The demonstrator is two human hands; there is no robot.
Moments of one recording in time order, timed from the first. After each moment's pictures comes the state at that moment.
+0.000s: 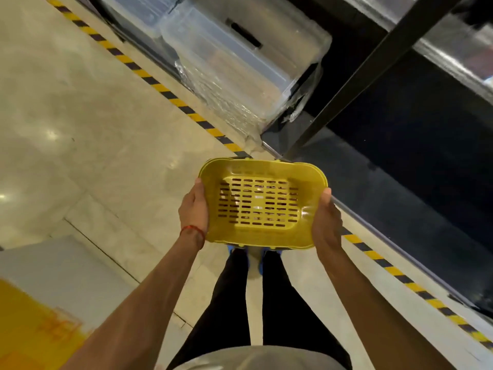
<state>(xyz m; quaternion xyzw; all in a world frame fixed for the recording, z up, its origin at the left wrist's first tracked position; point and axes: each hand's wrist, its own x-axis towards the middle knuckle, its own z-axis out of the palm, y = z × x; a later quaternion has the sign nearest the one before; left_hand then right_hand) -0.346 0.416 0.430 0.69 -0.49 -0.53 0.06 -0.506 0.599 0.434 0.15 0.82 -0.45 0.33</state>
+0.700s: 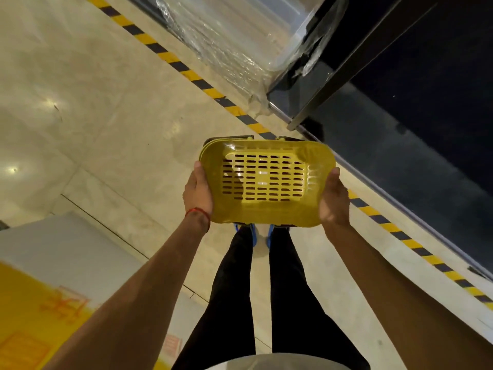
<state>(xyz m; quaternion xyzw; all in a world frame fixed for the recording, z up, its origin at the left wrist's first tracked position) -0.342 0.421 0.332 0.71 -0.46 -0.53 0.02 -0.508 0.610 0.327 0.15 0.82 -0.40 0.37</state>
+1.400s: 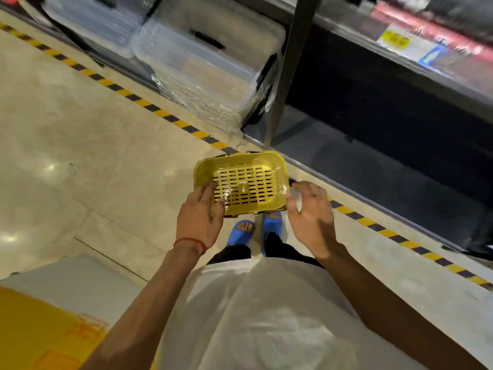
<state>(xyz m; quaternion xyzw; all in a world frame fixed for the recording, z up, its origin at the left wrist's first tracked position) -0.311 0.479 0.502 0.35 -0.89 -0.28 -0.07 -0.462 0.681 0.491 -0.24 0.93 -0.23 0.17</state>
